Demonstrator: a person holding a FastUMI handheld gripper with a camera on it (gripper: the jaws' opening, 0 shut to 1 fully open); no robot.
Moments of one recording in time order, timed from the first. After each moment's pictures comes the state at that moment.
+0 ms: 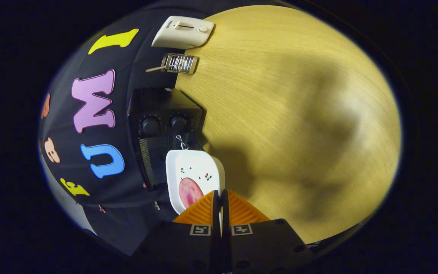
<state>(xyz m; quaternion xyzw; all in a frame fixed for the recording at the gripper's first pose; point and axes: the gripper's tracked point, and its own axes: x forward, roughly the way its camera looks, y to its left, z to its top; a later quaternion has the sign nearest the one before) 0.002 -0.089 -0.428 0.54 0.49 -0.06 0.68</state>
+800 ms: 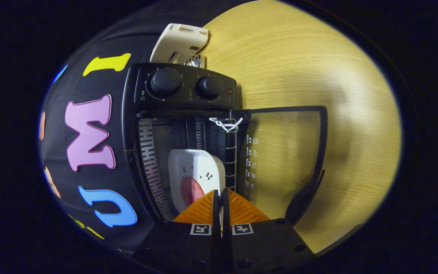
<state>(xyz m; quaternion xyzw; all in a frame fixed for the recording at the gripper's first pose) 0.147 0.062 -0.445 0.64 0.29 -0.21 0.68</state>
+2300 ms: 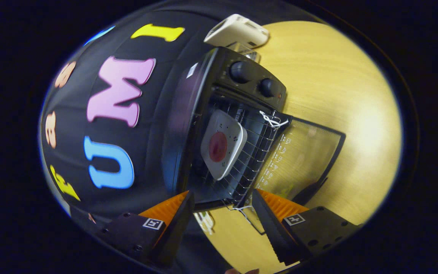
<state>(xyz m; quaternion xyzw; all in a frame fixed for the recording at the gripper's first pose) 0.094 0.083 -0.383 0.47 0.37 -0.06 0.80</state>
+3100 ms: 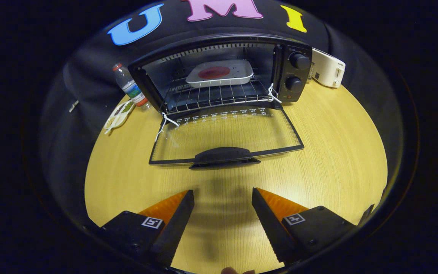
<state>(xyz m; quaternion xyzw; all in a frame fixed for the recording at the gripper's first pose) -0.021 0.055 -0.488 -0.01 0.49 0.04 0.87</state>
